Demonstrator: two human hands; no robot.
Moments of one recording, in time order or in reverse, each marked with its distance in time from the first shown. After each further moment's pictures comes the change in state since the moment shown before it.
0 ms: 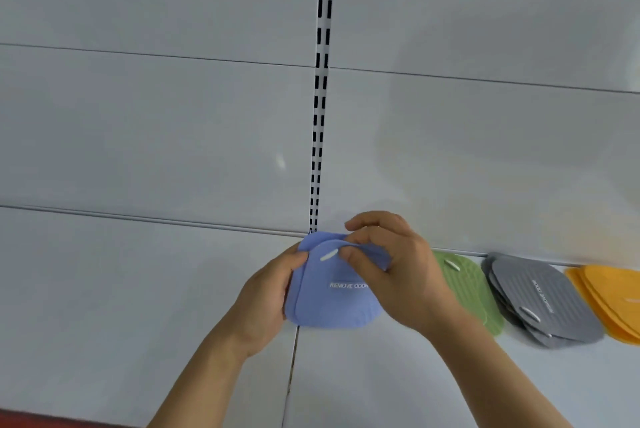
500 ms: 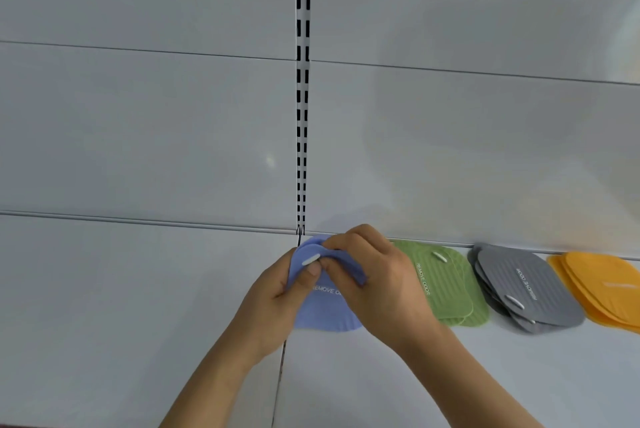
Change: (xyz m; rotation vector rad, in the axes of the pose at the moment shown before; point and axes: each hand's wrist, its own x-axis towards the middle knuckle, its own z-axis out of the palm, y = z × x) left_hand -0.006 -0.010 0.017 0.377 0.088 0.204; right_hand -0.019 -0.009 0.017 -0.113 0.107 -0.096
